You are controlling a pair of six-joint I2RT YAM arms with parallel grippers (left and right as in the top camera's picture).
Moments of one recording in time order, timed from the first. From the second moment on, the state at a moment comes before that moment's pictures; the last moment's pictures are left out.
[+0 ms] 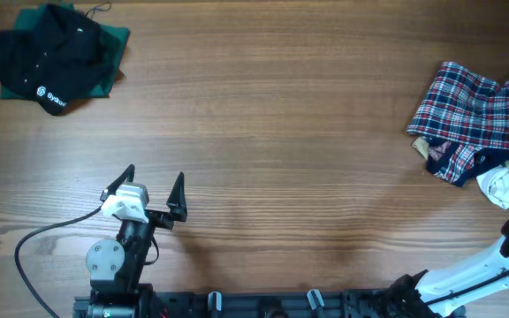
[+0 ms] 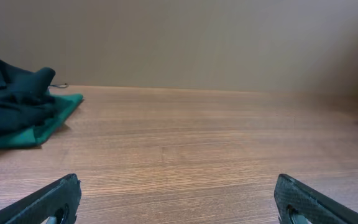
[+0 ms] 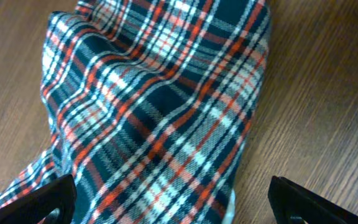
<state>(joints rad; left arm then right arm) -0.03 0.02 0.01 -0.06 0.18 -0.13 -0.85 1.98 1.31 -0.19 -0.12 0.40</state>
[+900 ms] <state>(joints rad) -0.03 0.02 0.01 -0.06 0.18 -0.13 -0.86 2.01 1.31 -0.08 -0.44 0.45</state>
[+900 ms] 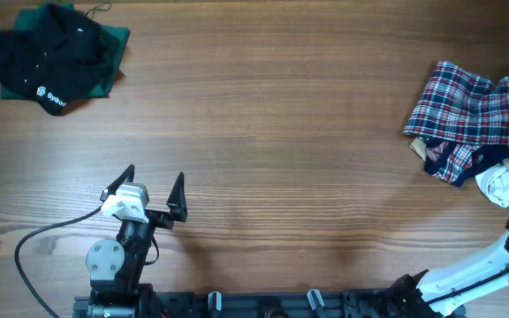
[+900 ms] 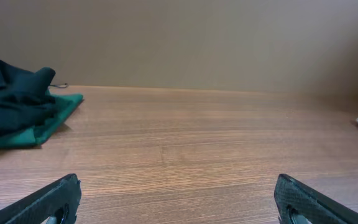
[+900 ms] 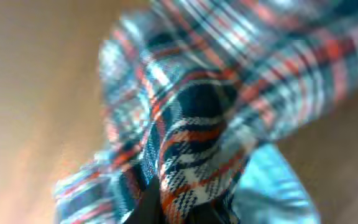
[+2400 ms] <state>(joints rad) -0.03 0.02 0.01 -0.06 0.18 -0.13 0.58 1.85 1.31 0.03 -0.33 0.67</state>
